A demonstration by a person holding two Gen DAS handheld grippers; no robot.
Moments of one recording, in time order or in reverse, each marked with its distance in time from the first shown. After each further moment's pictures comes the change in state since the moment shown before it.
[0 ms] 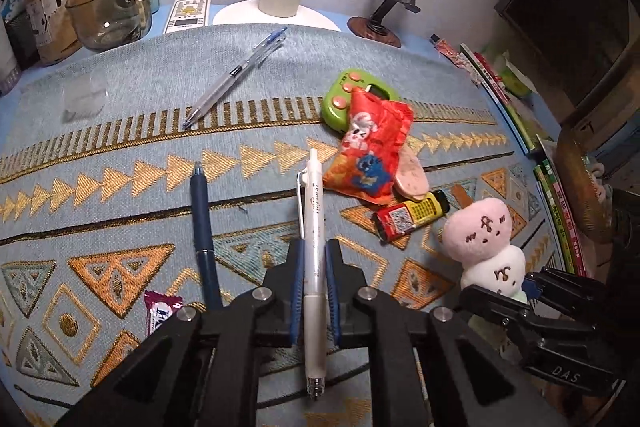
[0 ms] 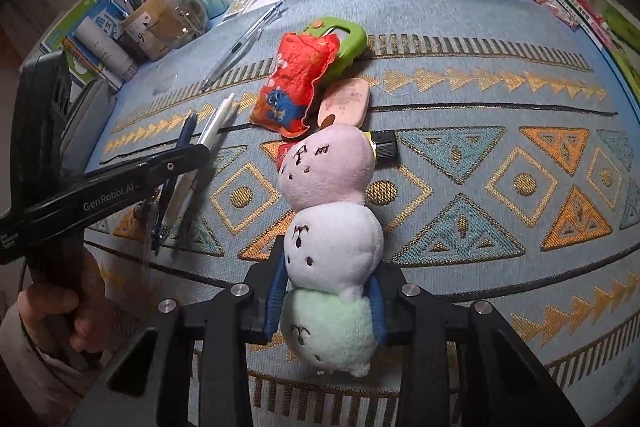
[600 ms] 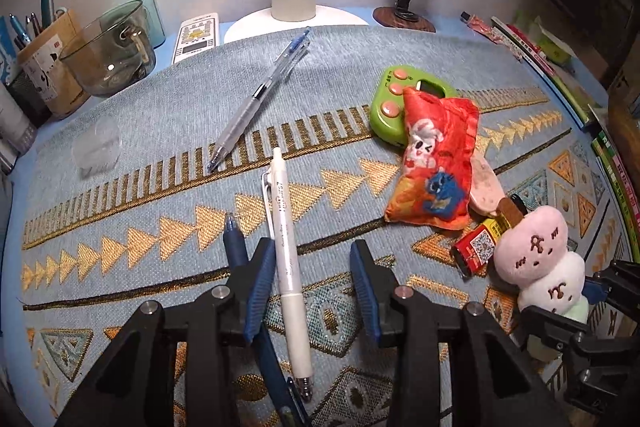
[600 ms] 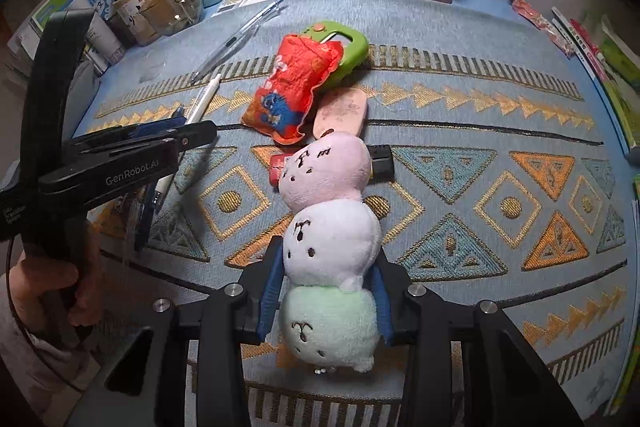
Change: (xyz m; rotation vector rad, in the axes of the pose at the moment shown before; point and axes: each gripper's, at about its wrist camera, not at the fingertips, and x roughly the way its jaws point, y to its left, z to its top) left arm 0.044 0.004 0.023 0.141 -0.014 0.226; right arm 0.018 0.008 0.007 -0.053 0.037 -0.128
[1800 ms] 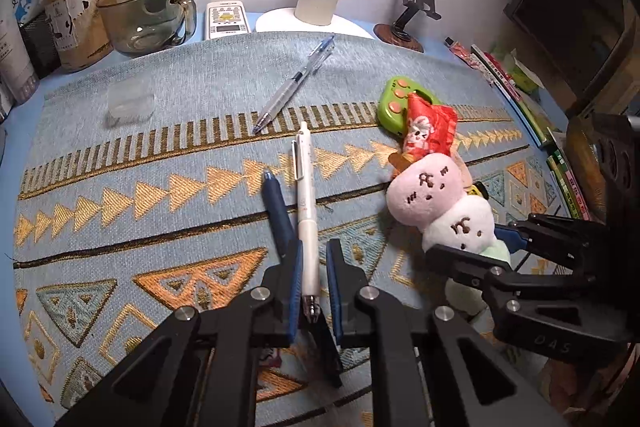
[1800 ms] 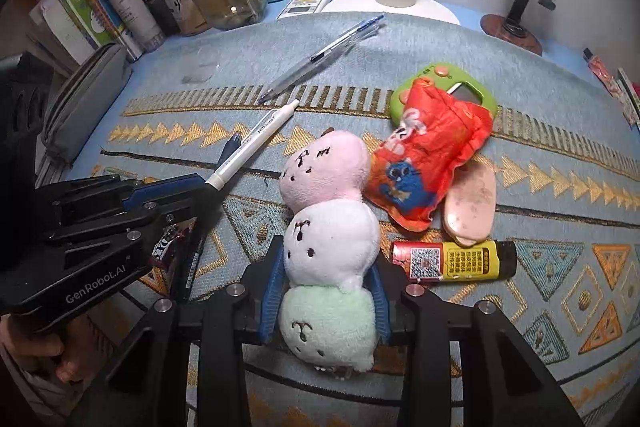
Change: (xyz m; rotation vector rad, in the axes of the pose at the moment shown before) left arm -0.041 0.054 -0.034 -0.099 -0.008 -0.210; right arm 0.026 0.067 0.043 -0.117 -0.026 0.088
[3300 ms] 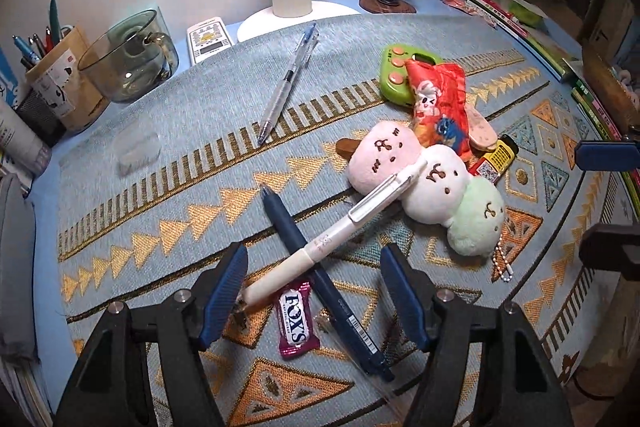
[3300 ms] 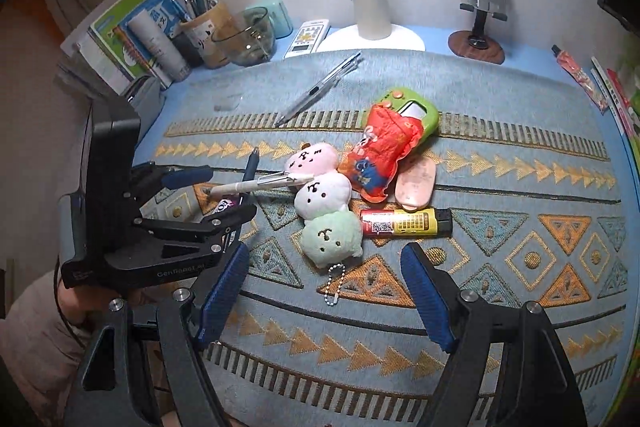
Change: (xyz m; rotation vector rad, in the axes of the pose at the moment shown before) left arm 0.019 -0.013 0.013 0.244 0.055 0.181; right arm -0.071 -0.013 -0.008 -0.008 -0.040 0.056
